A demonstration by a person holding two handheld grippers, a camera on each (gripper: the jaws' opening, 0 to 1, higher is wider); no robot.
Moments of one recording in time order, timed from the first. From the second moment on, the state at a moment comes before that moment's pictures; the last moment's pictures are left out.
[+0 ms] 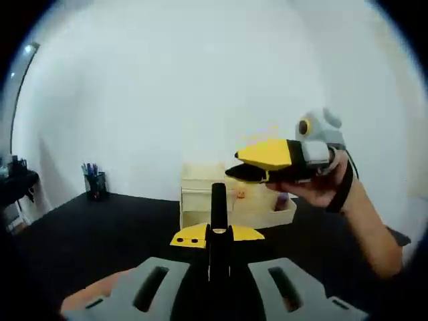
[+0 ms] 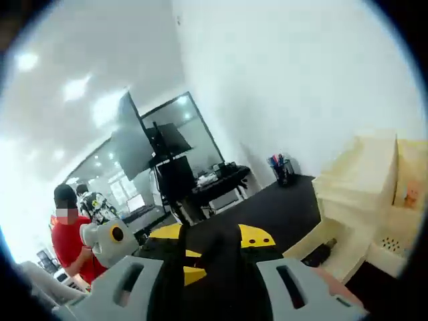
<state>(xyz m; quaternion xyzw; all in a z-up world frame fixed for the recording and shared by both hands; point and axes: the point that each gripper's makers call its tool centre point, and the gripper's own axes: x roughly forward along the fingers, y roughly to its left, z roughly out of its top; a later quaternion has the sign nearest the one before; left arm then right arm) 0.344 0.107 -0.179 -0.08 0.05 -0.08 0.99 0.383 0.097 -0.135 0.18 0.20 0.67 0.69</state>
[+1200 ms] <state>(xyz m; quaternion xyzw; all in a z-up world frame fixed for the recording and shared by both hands) 0.344 0.175 -0.249 0.00 0.16 0.02 0.99 0.427 0.081 -0.148 0.04 0.14 0.61 0.78</state>
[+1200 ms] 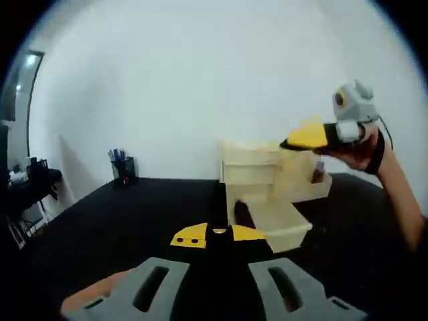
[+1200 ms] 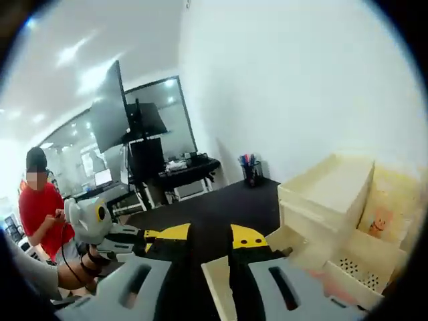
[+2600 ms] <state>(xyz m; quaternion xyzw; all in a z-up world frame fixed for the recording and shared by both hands) 0.410 0.109 -0.216 0.09 0.24 -0.07 0.96 0.460 0.000 -0.120 -0.17 0.05 0.48 0.86</state>
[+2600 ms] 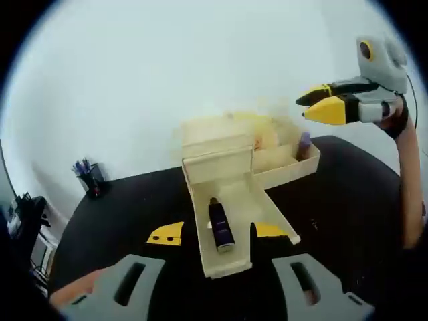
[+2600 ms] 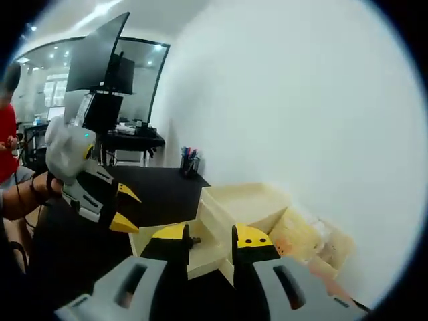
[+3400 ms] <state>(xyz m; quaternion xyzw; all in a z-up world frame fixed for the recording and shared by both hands) 0.485 0.101 -0.273 0.14 0.35 -0.05 0.92 0.438 -0.007 -0.163 -0.35 0.07 0.52 0.77</state>
